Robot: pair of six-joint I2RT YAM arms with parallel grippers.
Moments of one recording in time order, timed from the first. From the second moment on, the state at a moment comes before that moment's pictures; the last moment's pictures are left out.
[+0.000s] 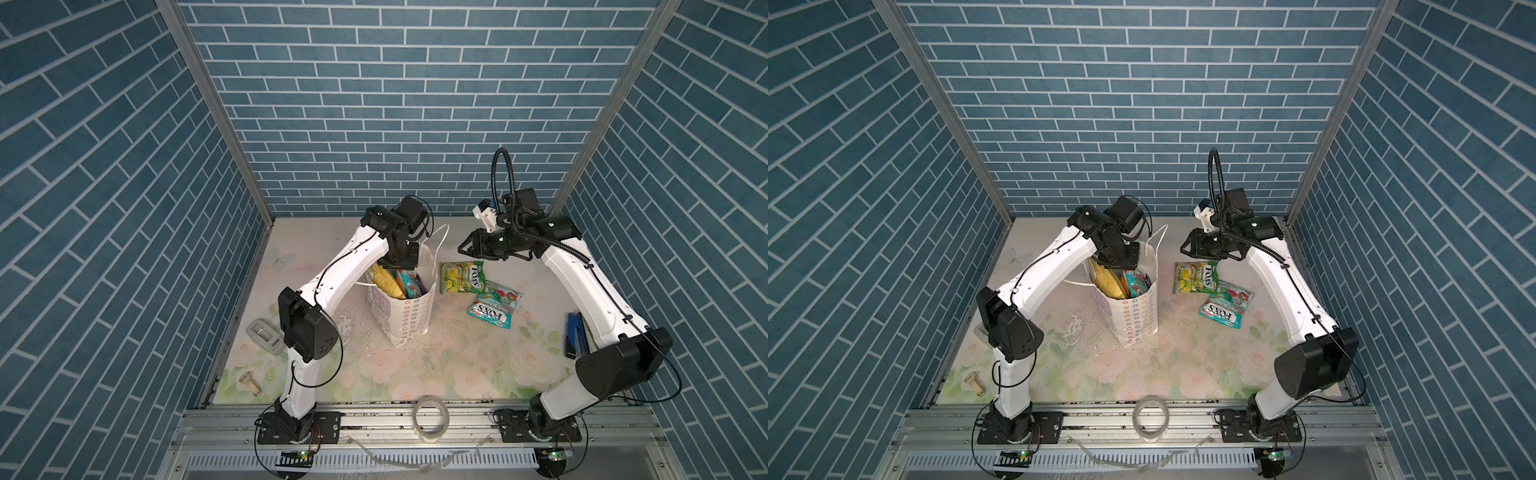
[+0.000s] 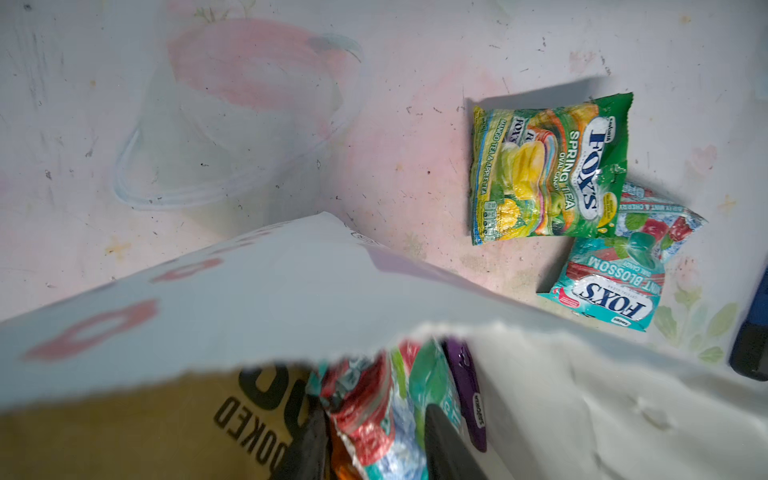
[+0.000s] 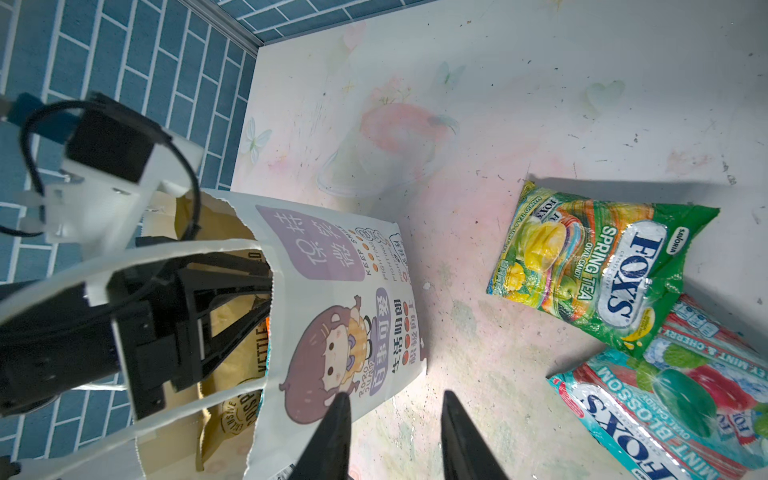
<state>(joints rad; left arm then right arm) -0.66 2.01 2.16 -1.38 -0.05 -0.55 0.36 1.58 1.72 -1.06 -0.46 0.28</state>
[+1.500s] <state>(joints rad) -0.62 2.01 2.18 -1.28 0.09 -0.46 0.36 1.58 1.74 -1.06 -0.47 0.26</state>
